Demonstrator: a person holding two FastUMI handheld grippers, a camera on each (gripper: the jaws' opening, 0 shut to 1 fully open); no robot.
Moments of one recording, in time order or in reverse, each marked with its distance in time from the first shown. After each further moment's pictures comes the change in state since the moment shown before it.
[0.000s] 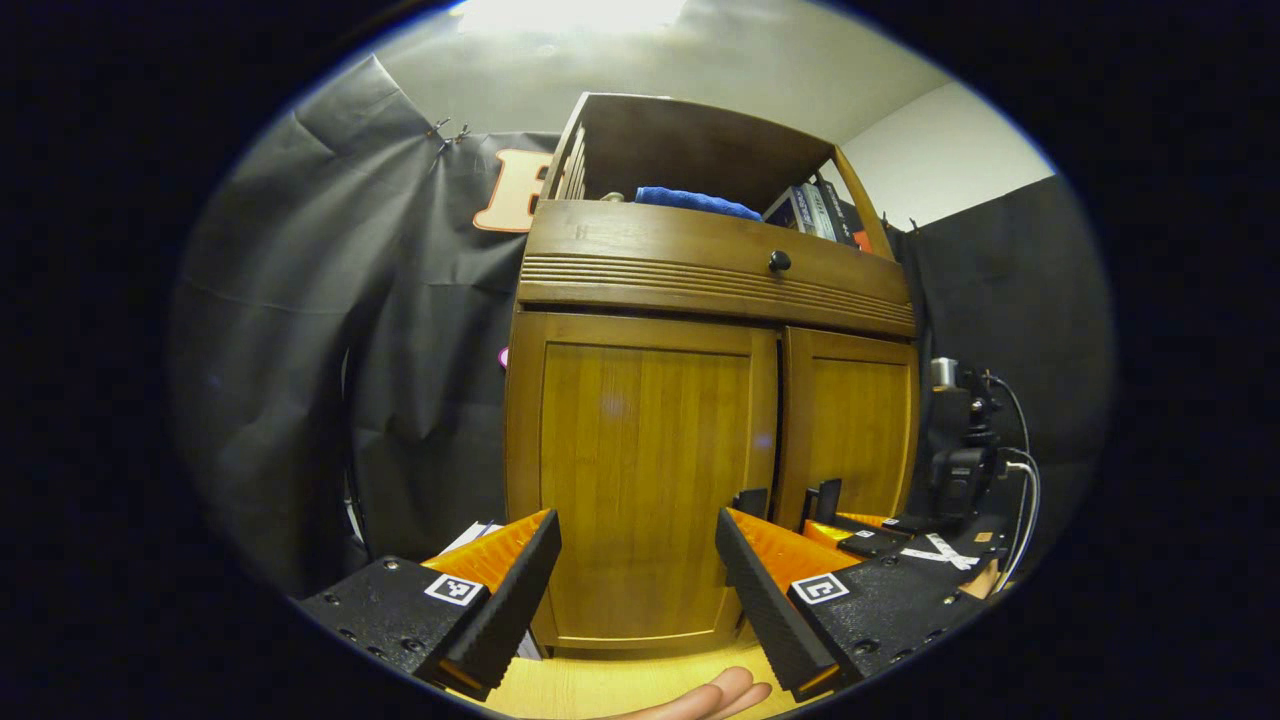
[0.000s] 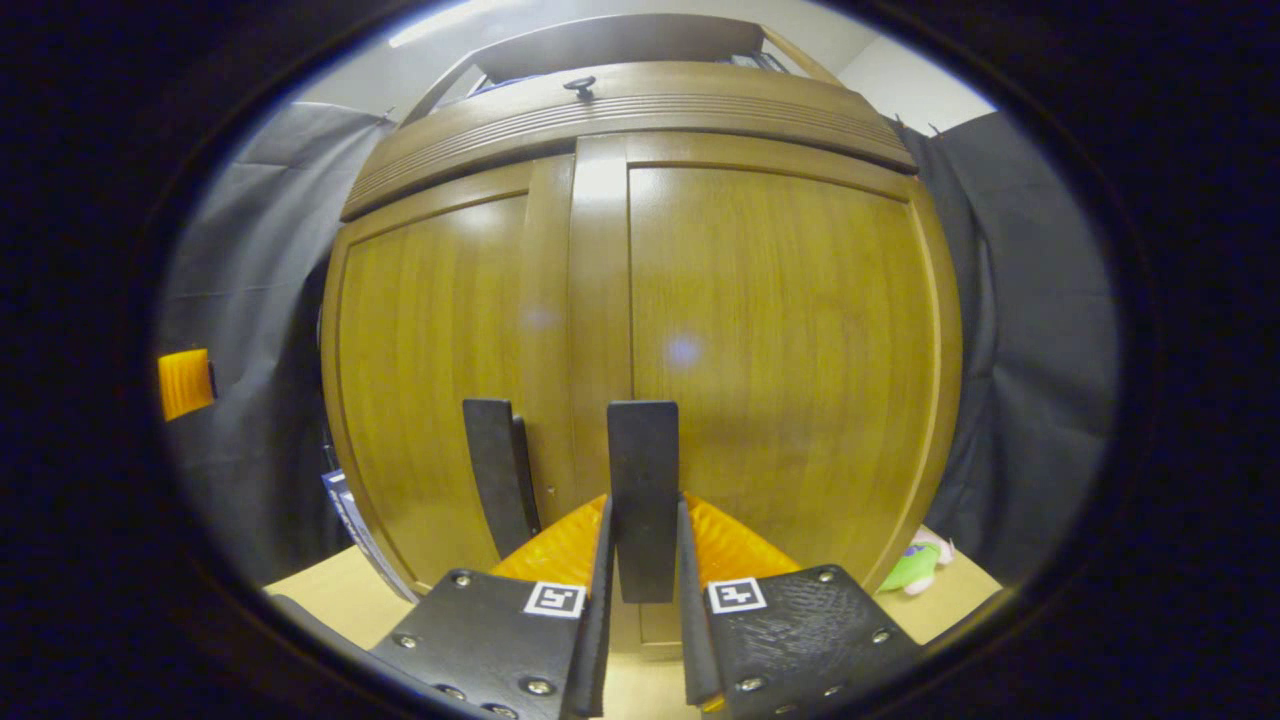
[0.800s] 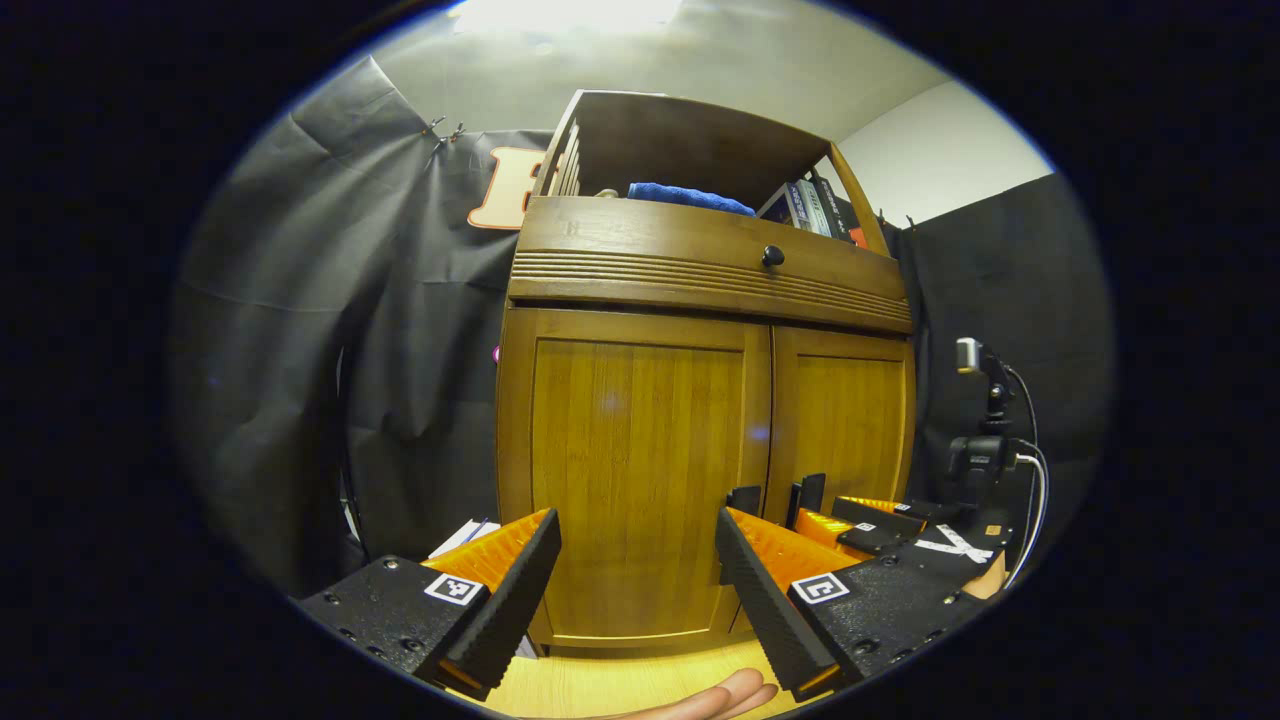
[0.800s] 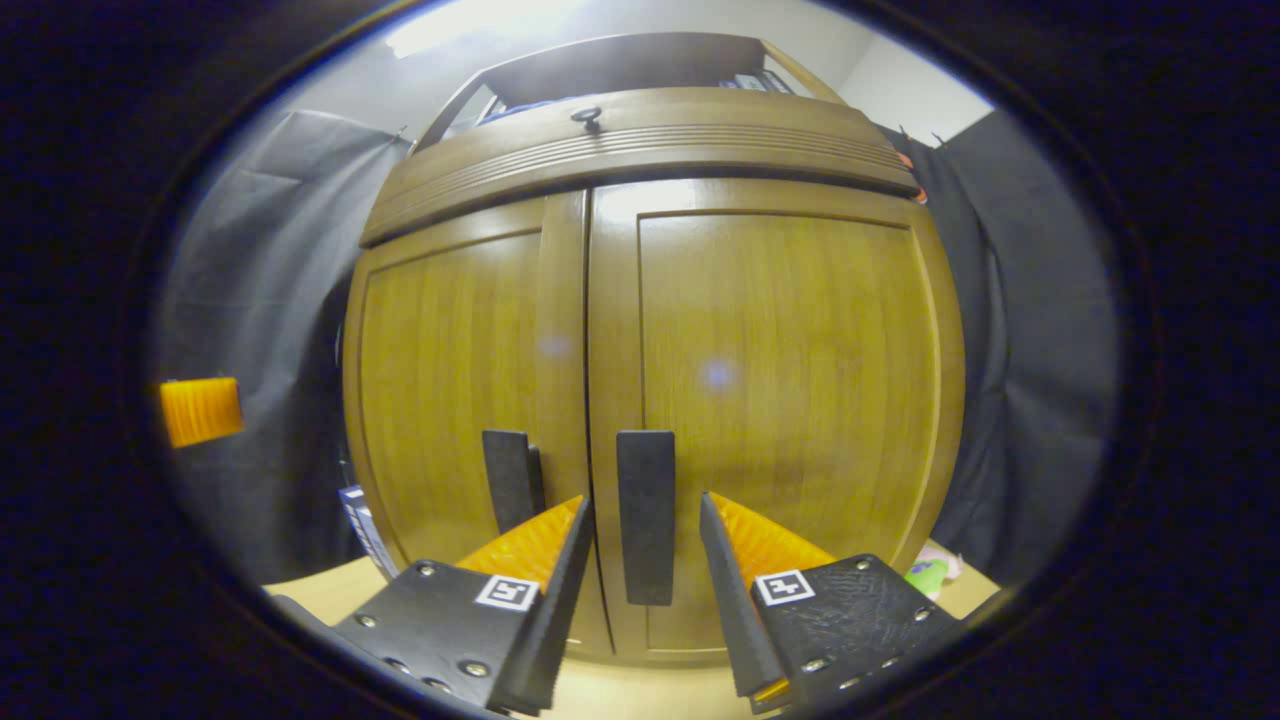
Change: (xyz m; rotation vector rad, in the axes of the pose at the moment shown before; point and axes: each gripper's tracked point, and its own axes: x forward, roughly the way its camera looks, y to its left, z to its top) left arm 0.002 -0.007 -0.003 0.001 0.010 -0.013; right arm 0.010 0.007 0.022 -0.026 -0.084 0.039
